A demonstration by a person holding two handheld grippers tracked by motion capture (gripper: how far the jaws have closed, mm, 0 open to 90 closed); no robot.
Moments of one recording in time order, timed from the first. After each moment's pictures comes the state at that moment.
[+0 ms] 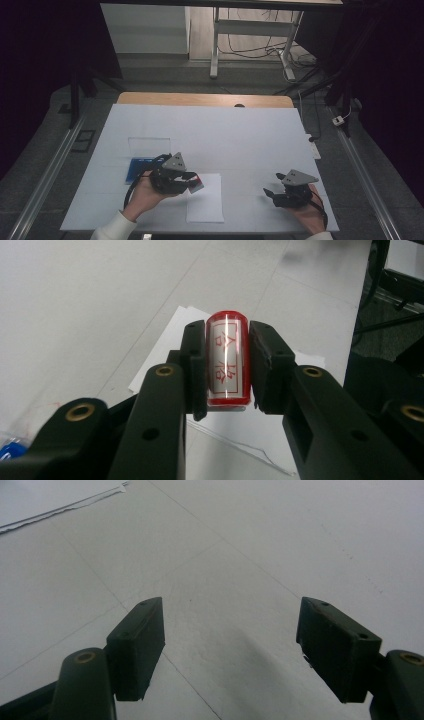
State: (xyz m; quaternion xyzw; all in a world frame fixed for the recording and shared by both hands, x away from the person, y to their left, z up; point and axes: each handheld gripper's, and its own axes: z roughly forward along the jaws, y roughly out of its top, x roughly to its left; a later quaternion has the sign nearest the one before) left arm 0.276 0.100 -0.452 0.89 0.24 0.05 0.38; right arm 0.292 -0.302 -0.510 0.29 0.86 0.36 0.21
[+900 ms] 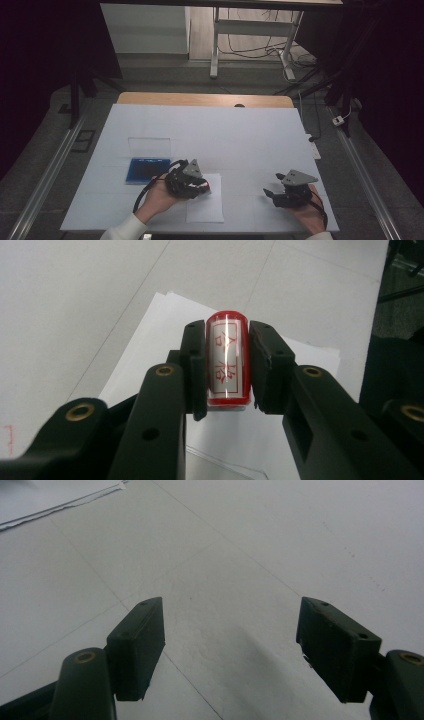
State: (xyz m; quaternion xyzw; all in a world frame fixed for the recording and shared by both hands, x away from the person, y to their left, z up) left arm 0.282 0.065 -0.474 0.92 0.22 0.05 0.33; right arm 0.292 -0.301 -0.511 0.29 0.86 0.36 0.21
